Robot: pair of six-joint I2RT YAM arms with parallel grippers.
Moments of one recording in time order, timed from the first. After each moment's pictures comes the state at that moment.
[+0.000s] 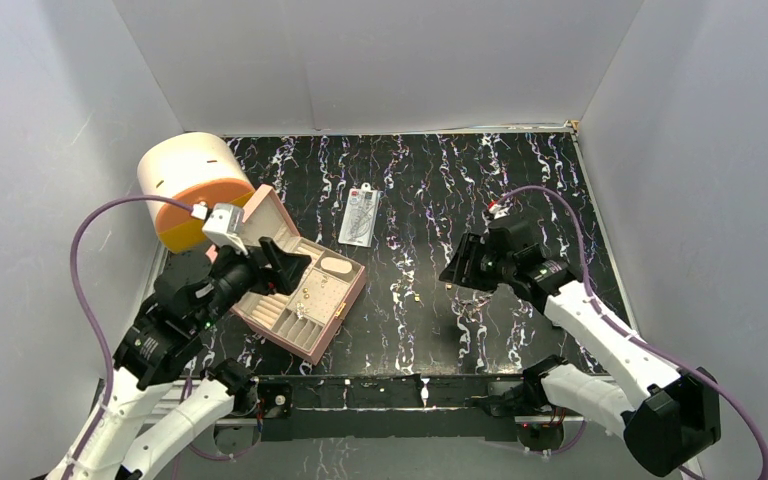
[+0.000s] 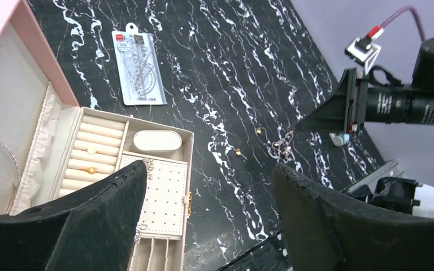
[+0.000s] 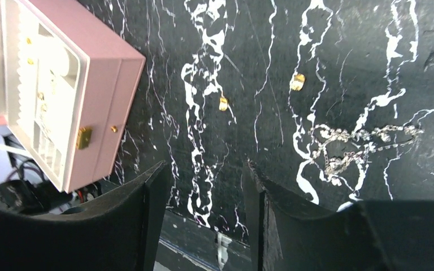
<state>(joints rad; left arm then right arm) -0.58 0.57 0.94 -0.65 -0.02 -0.43 0.49 1.00 0.74 -0.54 -0.21 0.69</state>
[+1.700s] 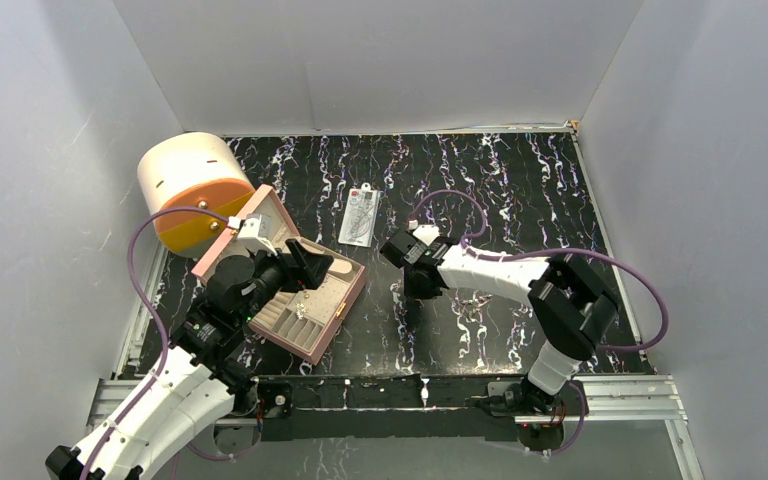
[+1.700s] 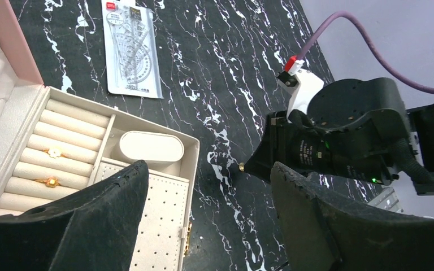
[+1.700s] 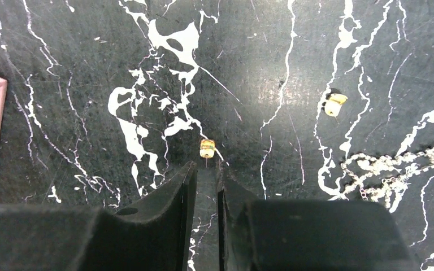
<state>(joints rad) -0.58 0.58 0.55 -0.24 -0.04 -0.58 0.94 1.66 1.06 -0.67 0.31 0.86</state>
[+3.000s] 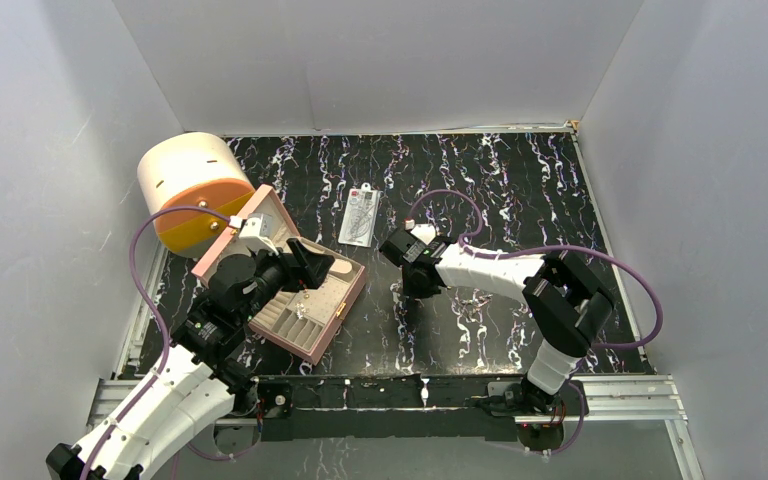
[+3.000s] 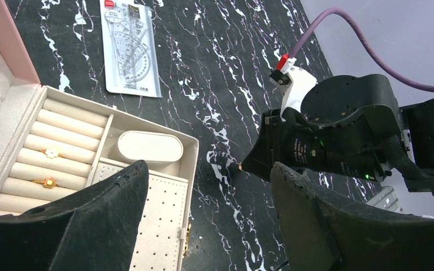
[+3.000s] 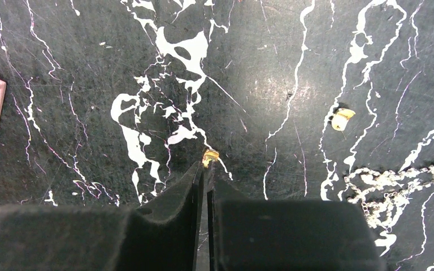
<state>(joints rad) -0.58 0.59 0.55 -0.23 -0.04 -0.59 0.92 1.69 1.06 -0.64 0.29 0.81</state>
